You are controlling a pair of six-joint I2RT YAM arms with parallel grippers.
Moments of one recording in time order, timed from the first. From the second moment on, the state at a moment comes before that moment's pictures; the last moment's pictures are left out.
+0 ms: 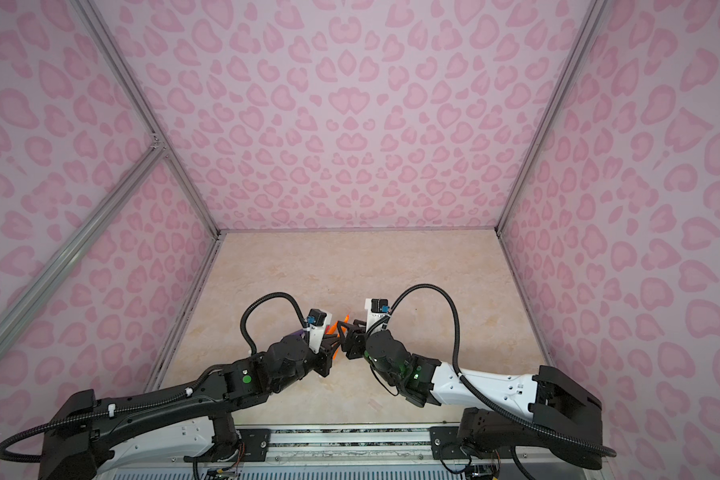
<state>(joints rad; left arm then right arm) -1.10 1.03 0.57 -0.01 -0.32 -0.42 1.11 1.22 0.57 0.35 0.42 0.81</state>
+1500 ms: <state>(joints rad) -1.11 1.11 0.58 0.04 -0.32 -0.39 1.17 1.25 0.56 0.43 0.50 0.88</state>
